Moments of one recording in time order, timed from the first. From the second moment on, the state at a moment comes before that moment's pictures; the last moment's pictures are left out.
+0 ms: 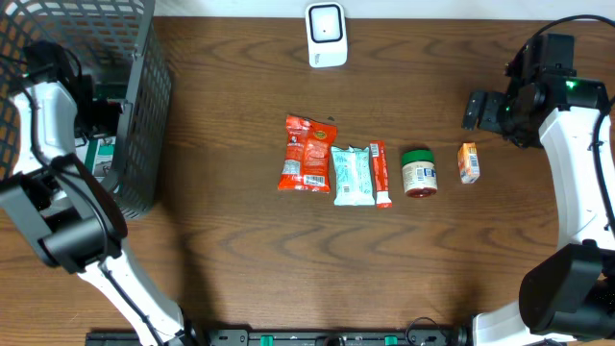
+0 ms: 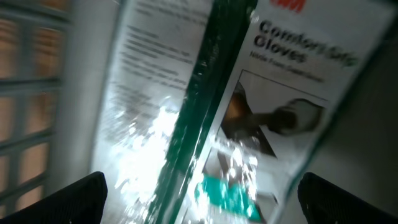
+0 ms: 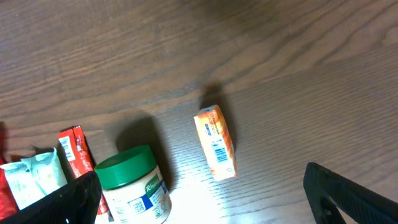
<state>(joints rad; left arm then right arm) 0.44 2.15 1.77 -0.95 -0.12 0.18 -0.12 1.71 1.54 -1.04 -0.01 0.19</state>
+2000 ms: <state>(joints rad) 0.45 2.19 1.74 -0.97 0.03 0.15 -0.12 1.71 1.54 -1.04 -0.01 0.18</state>
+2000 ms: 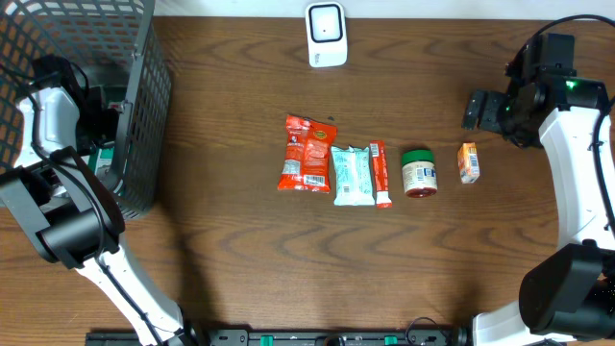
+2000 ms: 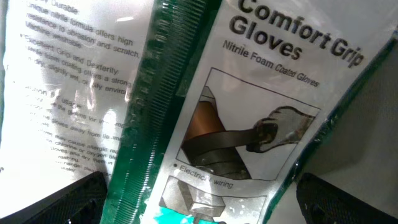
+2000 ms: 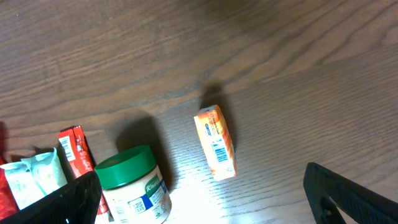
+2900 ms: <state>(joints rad) 0.48 2.09 1.59 -0.79 0.09 0.15 -0.12 1.71 1.54 -1.04 -0.01 0.18</state>
